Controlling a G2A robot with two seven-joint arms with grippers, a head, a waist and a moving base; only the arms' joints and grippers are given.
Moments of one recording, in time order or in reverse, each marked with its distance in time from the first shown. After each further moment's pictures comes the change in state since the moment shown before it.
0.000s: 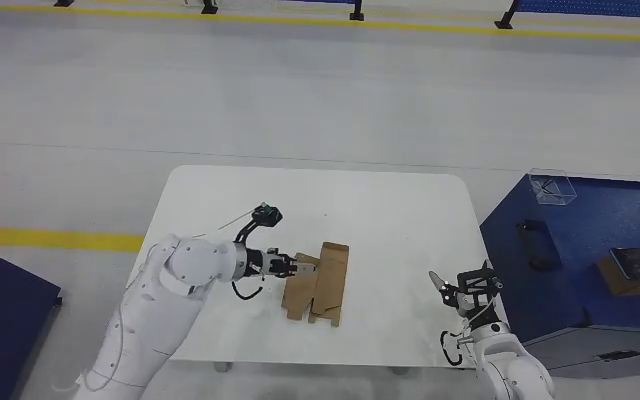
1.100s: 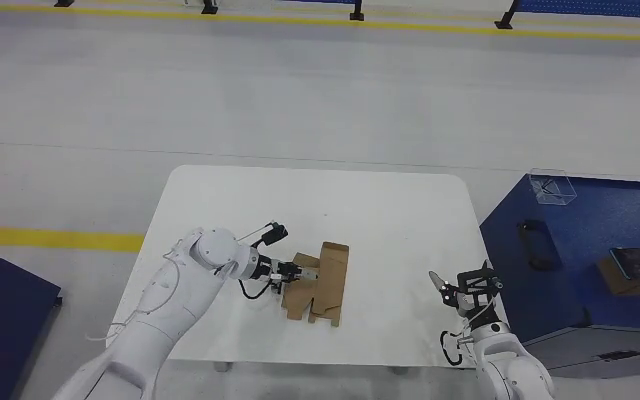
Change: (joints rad) left arm -0.240 -0.121 0.229 0.621 -0.288 -0.035 -0.108; right arm 0.000 0.000 0.000 0.000 0.000 0.000 0.000
